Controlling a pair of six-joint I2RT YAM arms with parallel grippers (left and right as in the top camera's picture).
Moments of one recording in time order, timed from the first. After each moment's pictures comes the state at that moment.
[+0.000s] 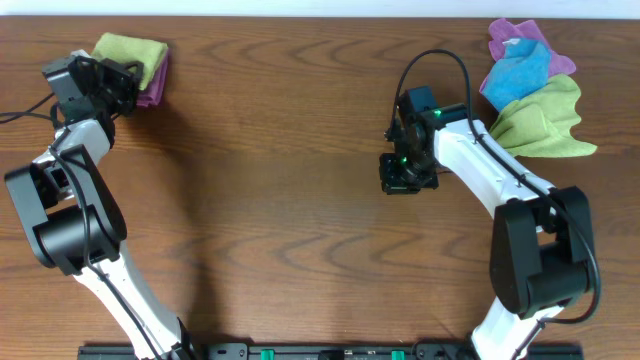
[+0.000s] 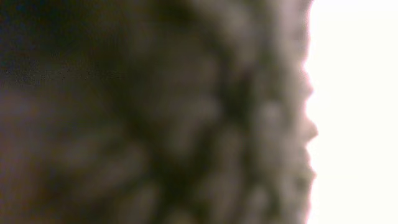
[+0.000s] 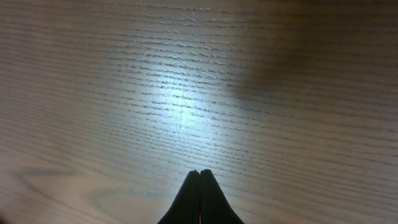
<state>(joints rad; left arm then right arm) 0.39 2.19 1.40 0.25 0.59 -1.03 0.28 1.90 1.31 -0.97 -0.25 0.24</state>
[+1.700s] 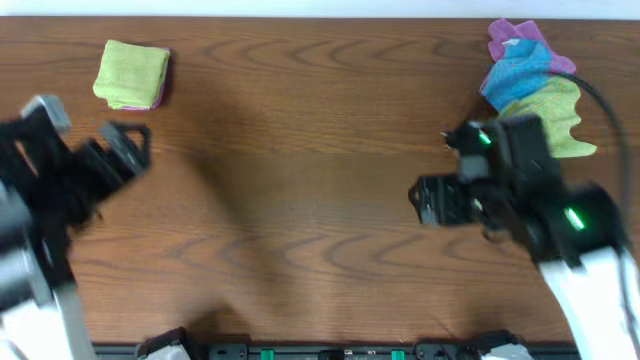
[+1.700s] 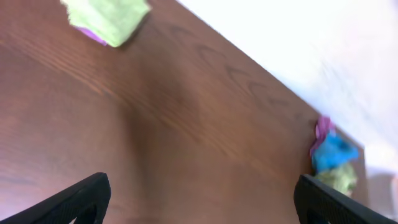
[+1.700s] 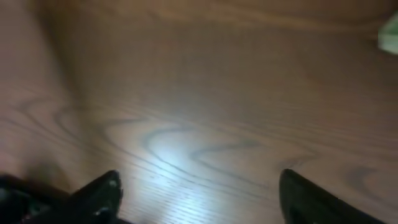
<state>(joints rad) 0.39 1.02 1.41 -1.13 0.50 -0.32 0.28 1.11 1.31 -1.24 -0.17 0.22</state>
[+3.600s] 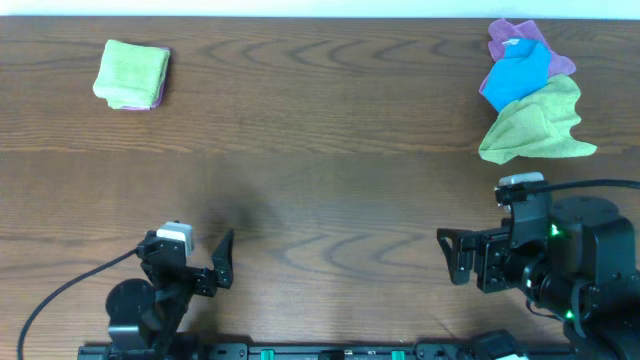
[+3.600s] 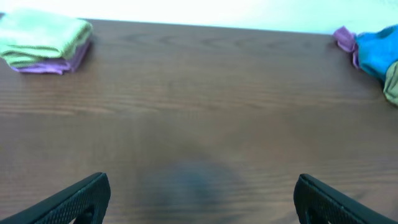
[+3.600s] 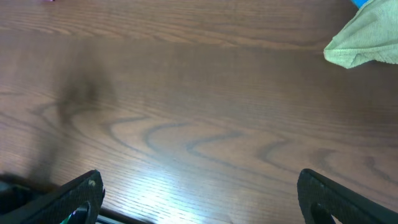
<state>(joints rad) -0.01 0.05 0.30 -0.61 0.26 -0.07 0.28 0.82 1.31 -1.35 -0.11 0.21</state>
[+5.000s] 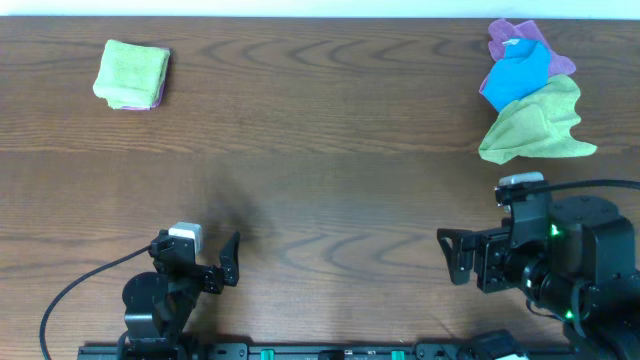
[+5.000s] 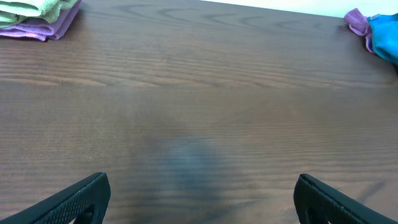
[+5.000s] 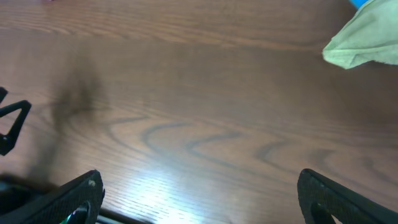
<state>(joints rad) -0.01 0.01 0.15 -0.55 0.27 -0.09 0.28 0.82 1.31 -1.34 -0.10 0.20</state>
